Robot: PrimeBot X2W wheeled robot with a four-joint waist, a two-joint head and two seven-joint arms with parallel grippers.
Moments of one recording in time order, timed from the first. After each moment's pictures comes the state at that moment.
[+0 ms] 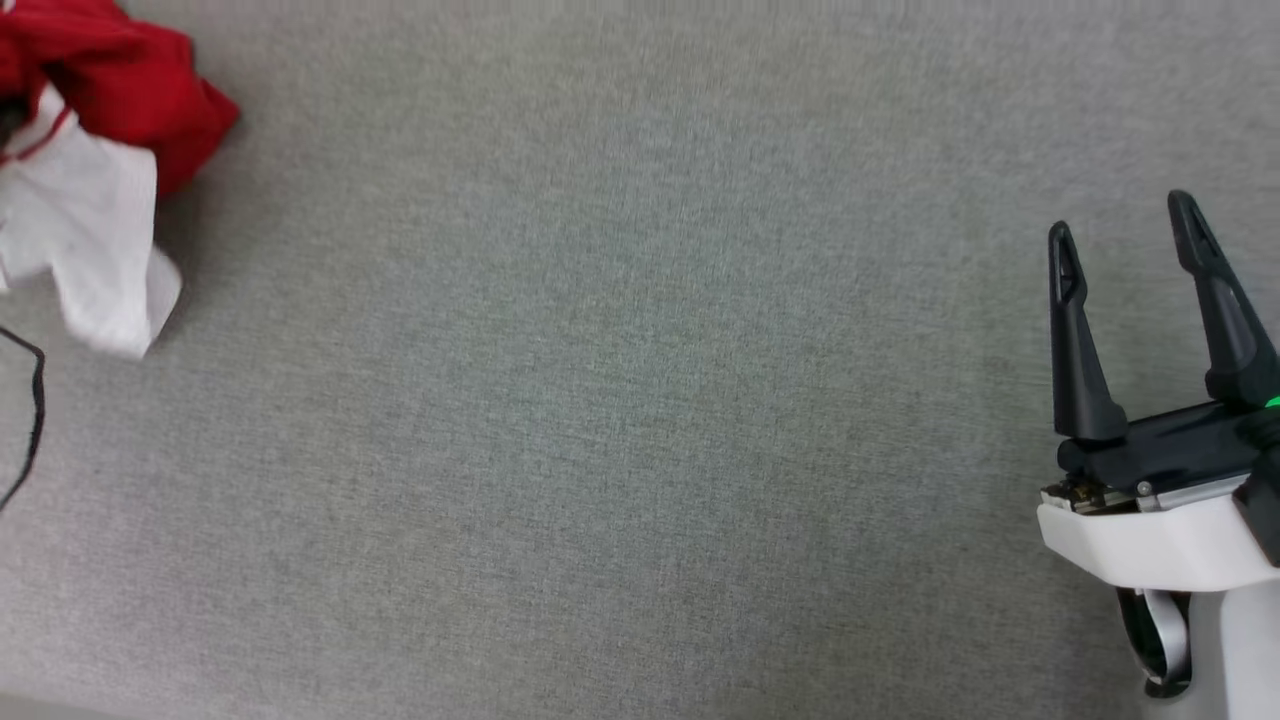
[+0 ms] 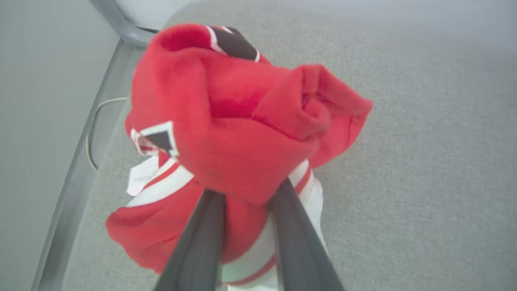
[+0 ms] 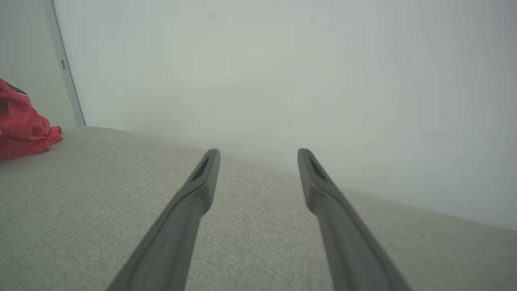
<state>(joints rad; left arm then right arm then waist) -1.01 0.73 -0.33 0.72 -0.90 -0.13 0.53 -0.22 -0.10 0.00 -0.22 -0.05 0.13 -0.26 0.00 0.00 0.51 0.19</state>
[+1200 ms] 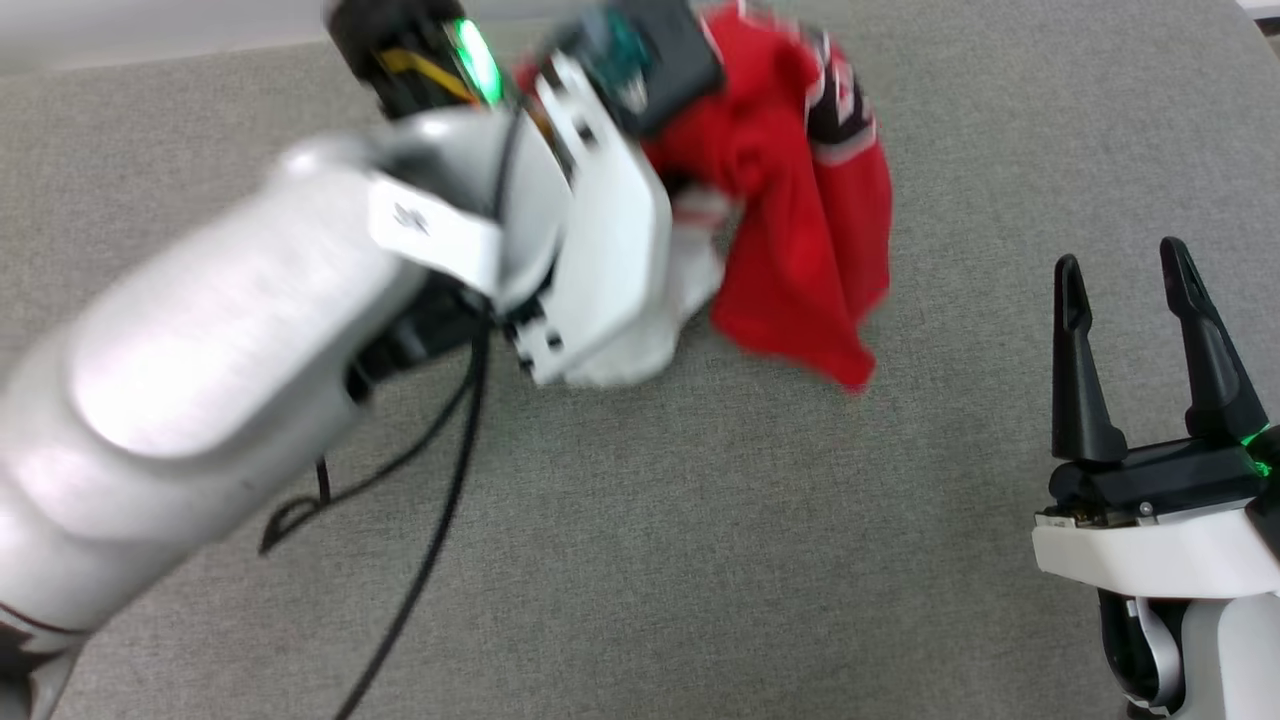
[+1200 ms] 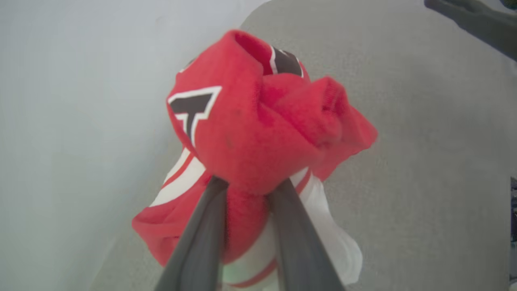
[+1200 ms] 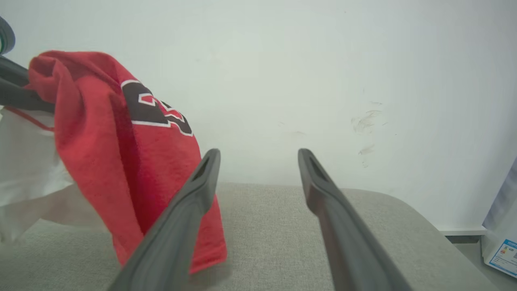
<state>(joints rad) -1.27 0.57 -1.00 -0.01 -0.81 -0.13 0.62 -0.17 -0.05 -0.03 -0.17 0.08 0.13 -0.26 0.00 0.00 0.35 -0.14</state>
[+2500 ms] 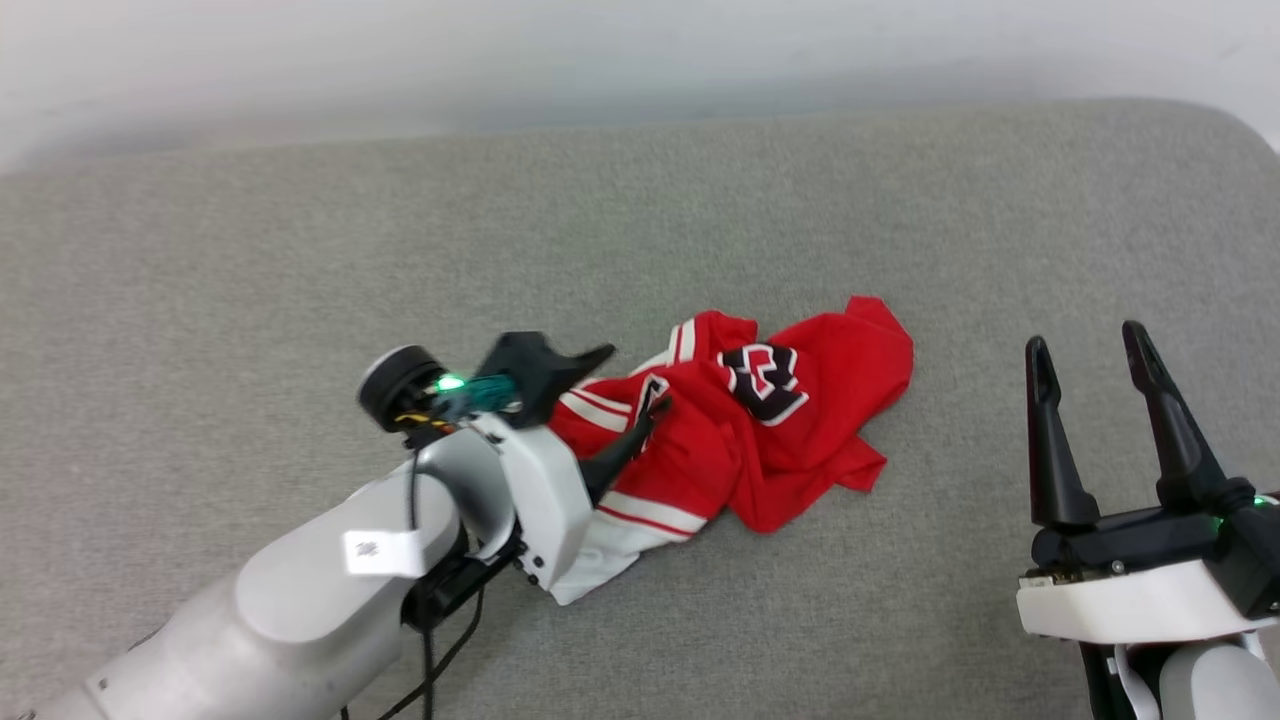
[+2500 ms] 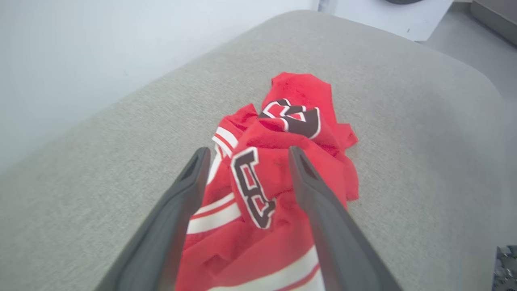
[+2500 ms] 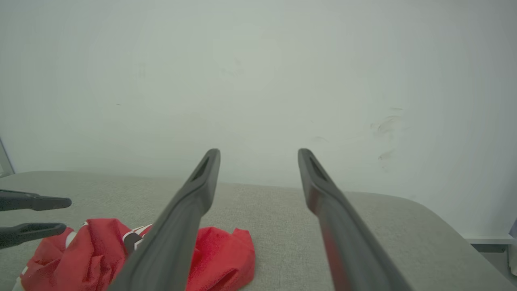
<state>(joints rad) -0.83 0.51 -1.16 0.28 -0.84 -0.02 -0.01 -0.09 -0.05 -0.03 -0.13 0.07 0.13 -0.26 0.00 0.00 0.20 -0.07</state>
